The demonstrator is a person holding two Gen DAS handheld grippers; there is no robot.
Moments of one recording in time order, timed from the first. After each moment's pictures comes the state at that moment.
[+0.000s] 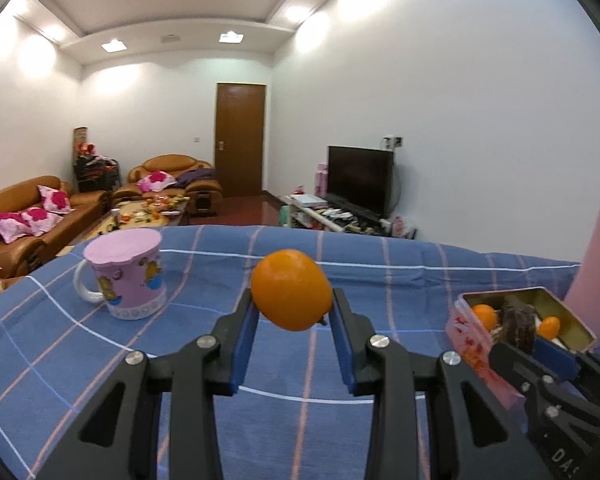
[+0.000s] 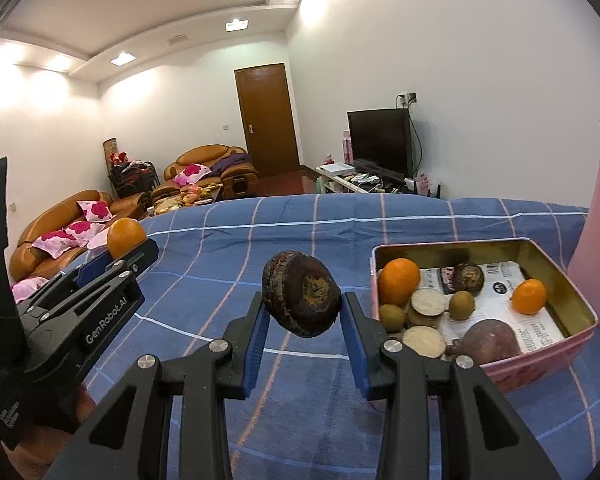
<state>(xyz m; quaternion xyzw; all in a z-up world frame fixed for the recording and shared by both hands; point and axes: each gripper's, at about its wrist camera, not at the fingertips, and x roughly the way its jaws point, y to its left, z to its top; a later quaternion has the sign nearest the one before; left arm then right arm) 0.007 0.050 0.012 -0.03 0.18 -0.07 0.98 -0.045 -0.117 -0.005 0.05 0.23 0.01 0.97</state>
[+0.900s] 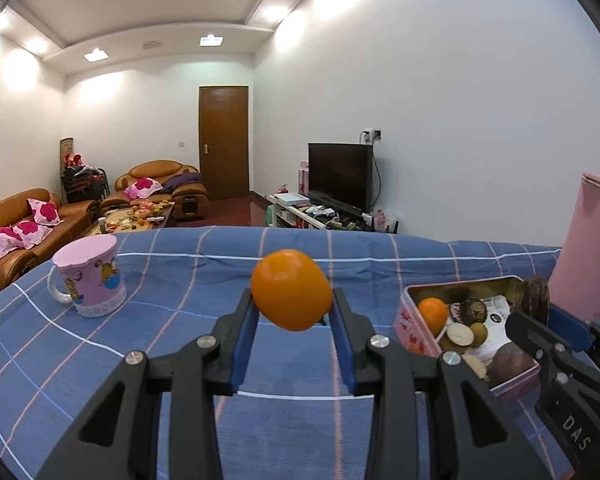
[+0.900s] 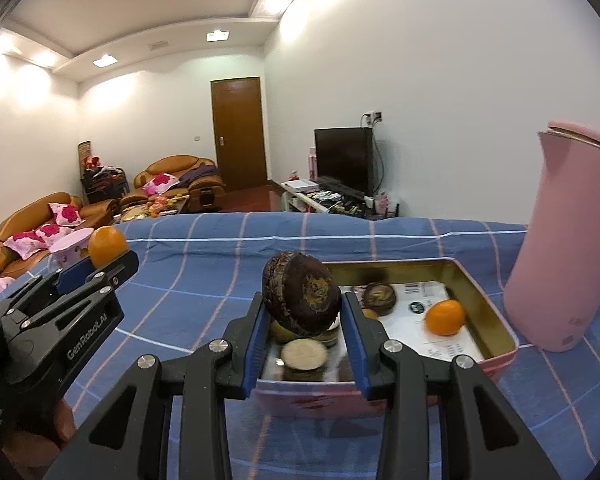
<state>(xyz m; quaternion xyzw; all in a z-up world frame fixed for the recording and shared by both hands) -0.008 -0.019 0.012 0.00 0.18 -0.08 0.98 -0.064 -0.179 0.003 0.02 0.20 -0.05 0.98</state>
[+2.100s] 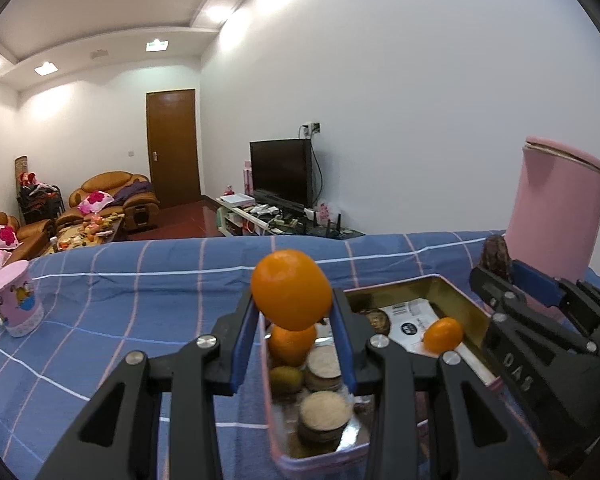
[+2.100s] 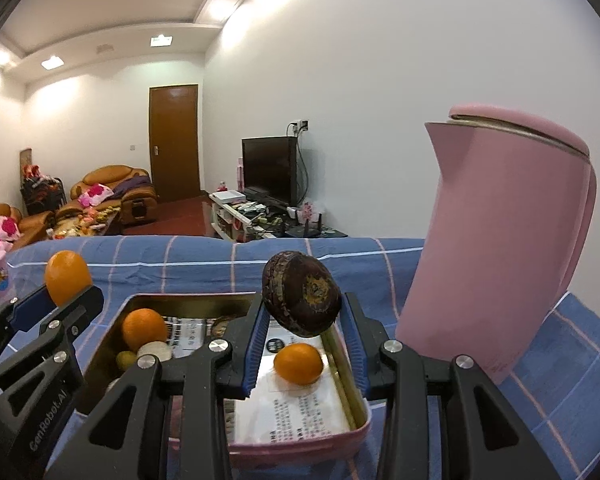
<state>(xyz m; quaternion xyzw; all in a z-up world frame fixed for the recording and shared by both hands) -0.003 -0.133 0.016 0.03 0.18 -0.17 0.97 -0.047 -0.270 0.011 0.00 0.19 -0.18 0.96</state>
